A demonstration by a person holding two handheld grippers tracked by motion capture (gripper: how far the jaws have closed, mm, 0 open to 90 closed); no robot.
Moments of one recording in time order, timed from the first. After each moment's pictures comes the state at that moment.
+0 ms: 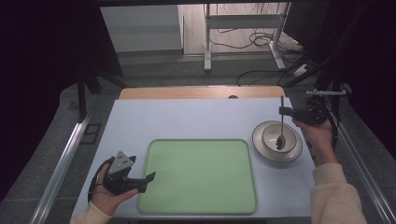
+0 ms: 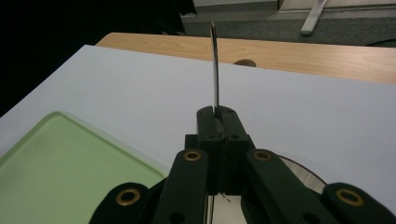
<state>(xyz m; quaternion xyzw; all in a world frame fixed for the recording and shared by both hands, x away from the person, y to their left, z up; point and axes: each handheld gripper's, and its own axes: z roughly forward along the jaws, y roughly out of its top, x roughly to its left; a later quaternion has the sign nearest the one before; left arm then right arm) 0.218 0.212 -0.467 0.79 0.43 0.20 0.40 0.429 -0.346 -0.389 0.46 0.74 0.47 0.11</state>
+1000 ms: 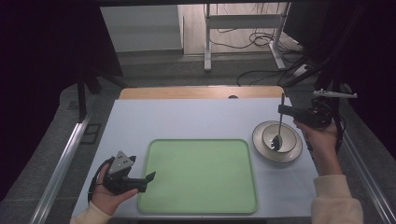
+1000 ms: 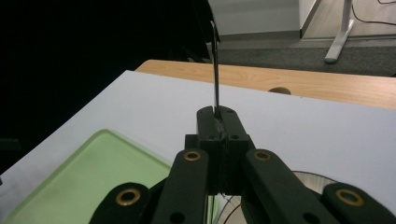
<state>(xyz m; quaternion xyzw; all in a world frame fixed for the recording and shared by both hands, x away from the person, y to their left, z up) 0.218 0.212 -0.467 0.79 0.43 0.20 0.40 0.390 -0.332 -0.359 0.43 0.72 0.53 0.10</state>
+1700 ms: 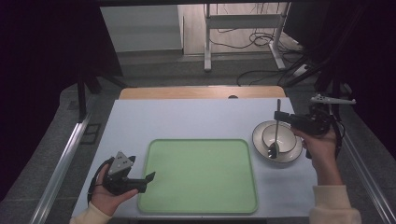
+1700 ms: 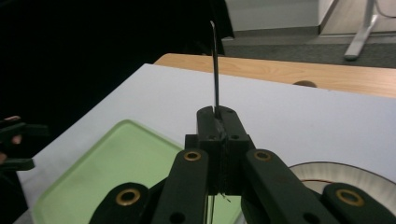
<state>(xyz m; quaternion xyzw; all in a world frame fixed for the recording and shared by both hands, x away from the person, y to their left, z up) 0.217 0.212 -0.467 0.79 0.43 0.20 0.39 0.366 -0.319 -0.357 0.42 0.73 0.54 0.08</state>
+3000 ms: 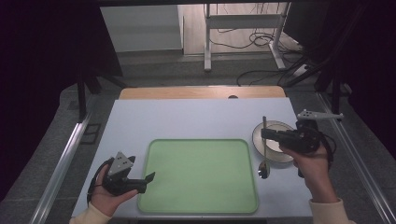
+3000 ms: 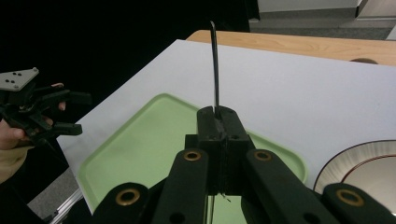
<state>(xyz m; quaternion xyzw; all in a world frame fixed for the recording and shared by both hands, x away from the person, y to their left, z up) 0.216 0.212 -0.466 0.79 0.43 0.20 0.39 0.316 -0.280 -0.359 0.39 0.76 0.52 0.05</state>
